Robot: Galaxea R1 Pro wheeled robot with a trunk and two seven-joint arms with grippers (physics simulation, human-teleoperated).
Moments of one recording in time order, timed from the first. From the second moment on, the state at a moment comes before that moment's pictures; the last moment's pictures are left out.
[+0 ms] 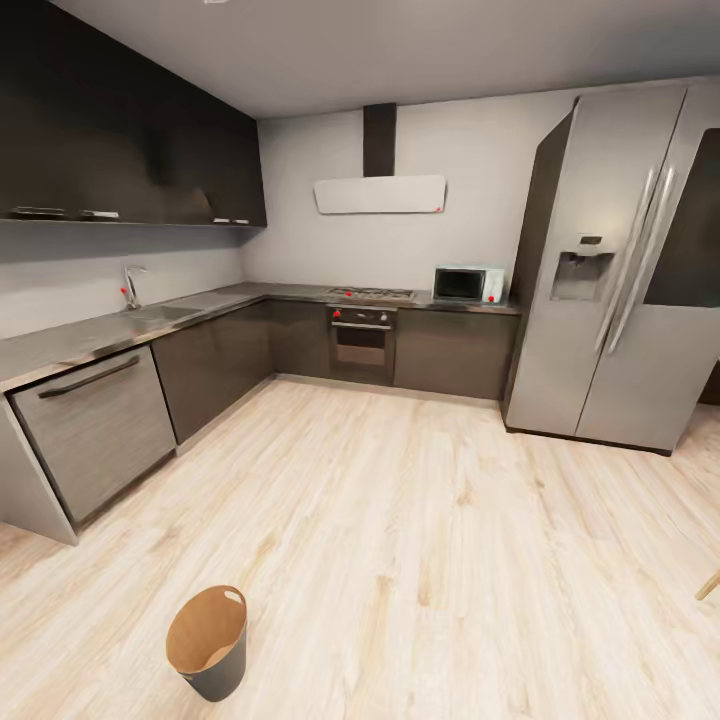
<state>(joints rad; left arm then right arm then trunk) 0.00 0.00 0.00 0.00 0.00 0.00 0.00 0.00 0.00 0.00 0.00 0.00 0.00 0.00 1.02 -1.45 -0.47</state>
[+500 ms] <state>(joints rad) 0.00 0.00 0.01 0.00 0.00 0.01 -0.01 0.00 0.01 0.00 0.00 0.01 -0.01 0.03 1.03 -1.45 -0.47</state>
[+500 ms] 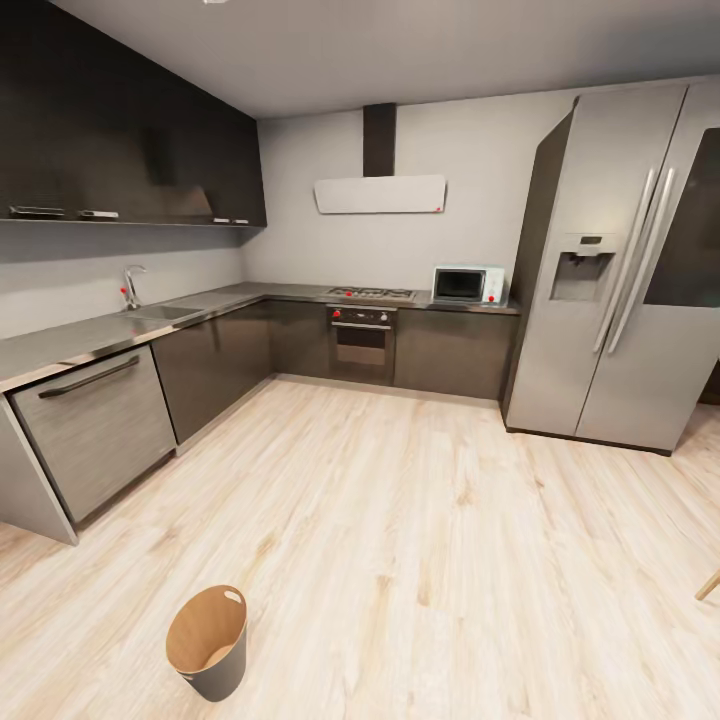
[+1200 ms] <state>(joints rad) 0.05 0.08 0.01 -0.35 0.08 0.22 -0.29 0.00 -0.03 0.12 -0.26 0.01 -0.24 0.02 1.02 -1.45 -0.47</state>
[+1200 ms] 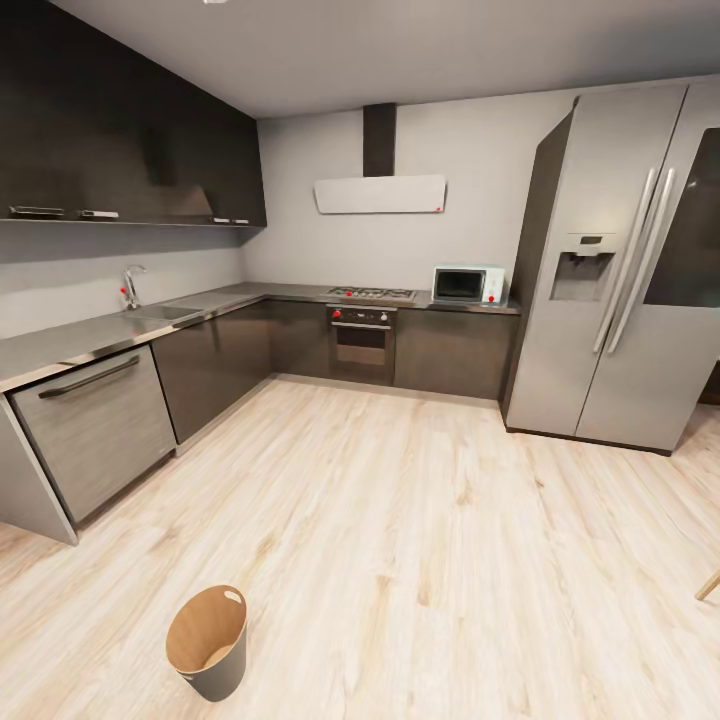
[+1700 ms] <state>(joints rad) 0.13 0.08 0.05 -1.56 0.09 0.26 -0.30 0.08 -0.03 0.19 -1.53 0.01 0.10 0.02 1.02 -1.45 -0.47</state>
